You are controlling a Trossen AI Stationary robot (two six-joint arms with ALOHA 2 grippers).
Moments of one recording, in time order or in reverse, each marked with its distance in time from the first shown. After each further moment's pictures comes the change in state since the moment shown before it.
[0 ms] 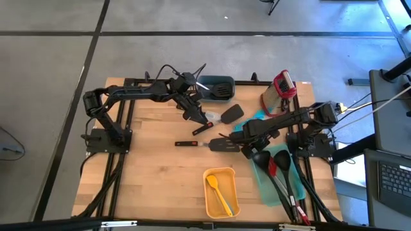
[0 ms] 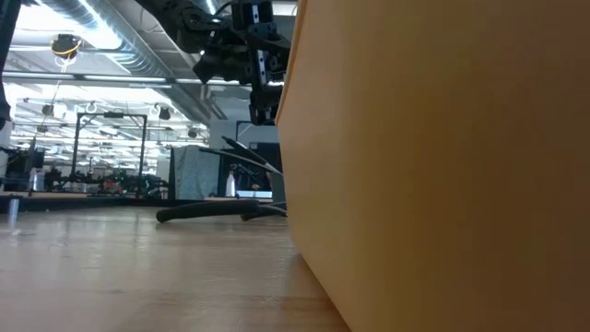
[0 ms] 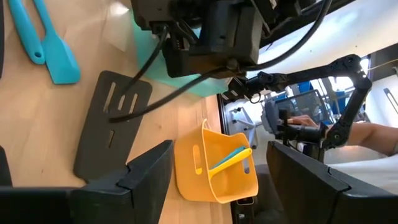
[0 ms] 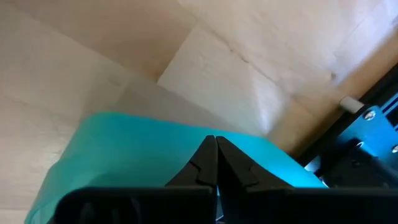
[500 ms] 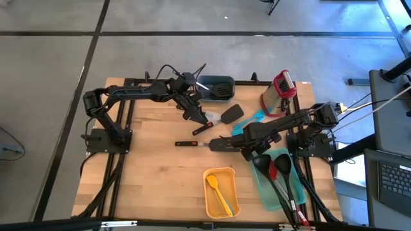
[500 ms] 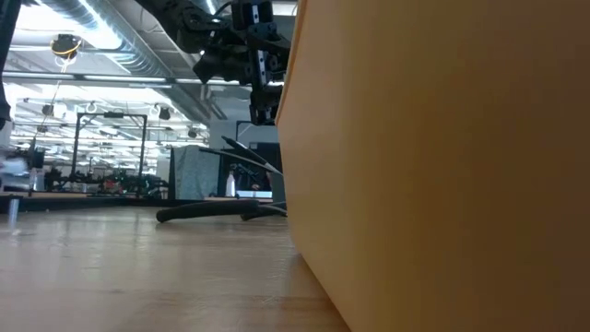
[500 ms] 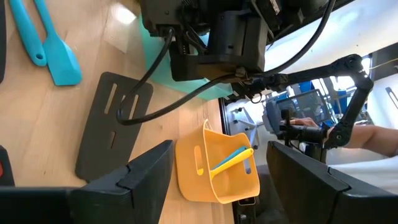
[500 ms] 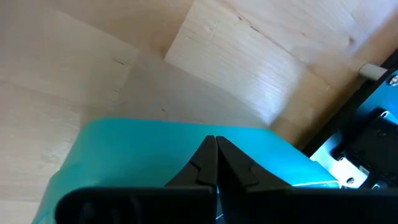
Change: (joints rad) left arm 0.000 0.000 0.000 0.000 -0.003 0.008; right arm 0.044 0.000 0.000 0.000 -0.051 0.128
